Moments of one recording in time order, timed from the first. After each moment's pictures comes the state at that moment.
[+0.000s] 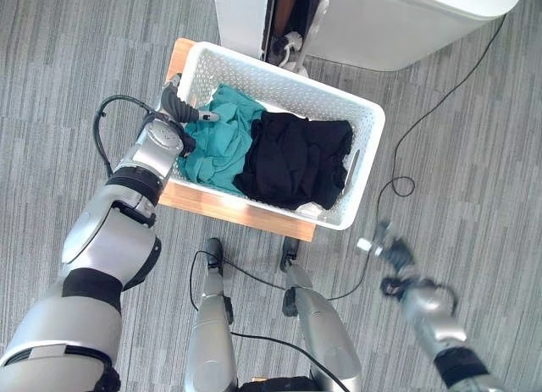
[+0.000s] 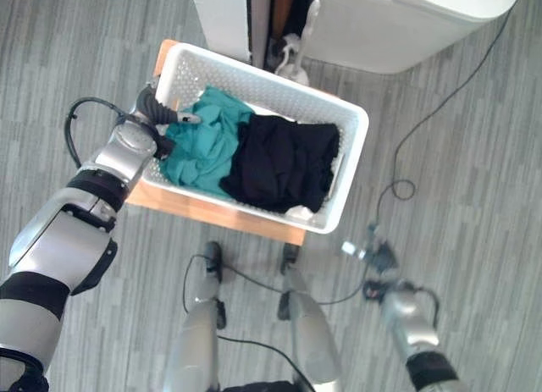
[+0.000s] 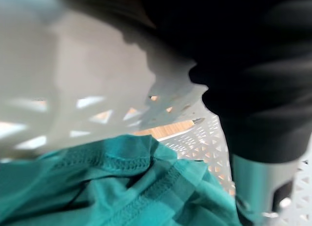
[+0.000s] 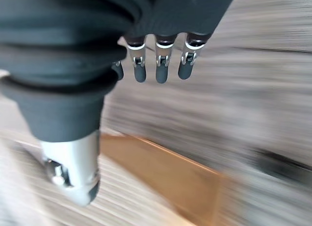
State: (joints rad) left arm -1.28 0.48 -0.59 1.15 -0.22 0.08 0.23; right arm -0.22 -0.49 0.04 0.26 0.41 -0.10 -0.22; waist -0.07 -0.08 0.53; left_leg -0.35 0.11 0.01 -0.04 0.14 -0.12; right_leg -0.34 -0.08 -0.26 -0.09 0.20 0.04
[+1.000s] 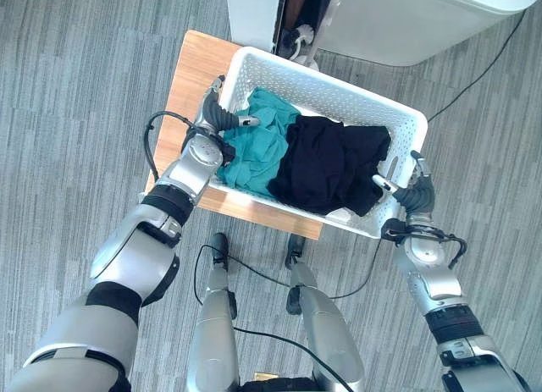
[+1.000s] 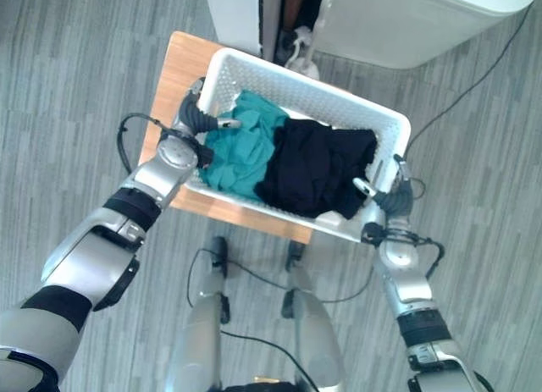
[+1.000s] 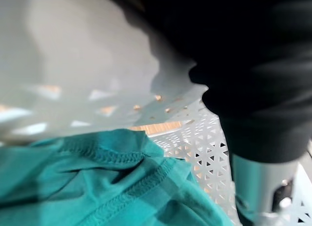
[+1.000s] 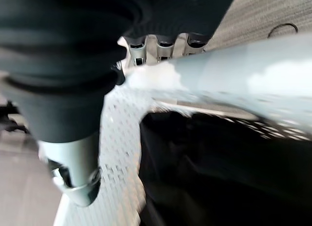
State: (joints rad) left arm -1.17 0.39 -0.56 0.88 -0.22 0.11 0.33; right arm -0.34 -0.42 0.03 0.25 0.38 -0.13 -0.48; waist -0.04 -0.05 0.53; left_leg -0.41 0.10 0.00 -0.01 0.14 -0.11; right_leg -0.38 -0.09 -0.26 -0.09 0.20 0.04
